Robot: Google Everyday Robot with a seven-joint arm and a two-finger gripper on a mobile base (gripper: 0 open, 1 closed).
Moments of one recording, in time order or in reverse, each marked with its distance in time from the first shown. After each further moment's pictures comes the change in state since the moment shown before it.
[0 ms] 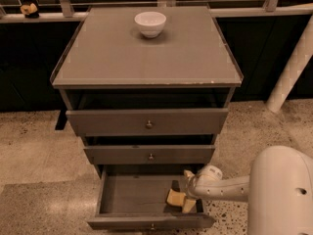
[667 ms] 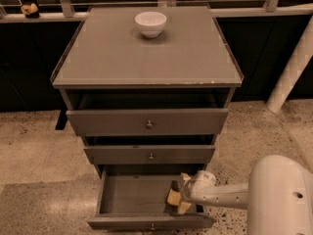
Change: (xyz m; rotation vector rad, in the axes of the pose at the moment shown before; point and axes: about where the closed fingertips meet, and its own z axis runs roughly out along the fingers) arm -0.006 0.006 0.039 0.028 -0.010 0.024
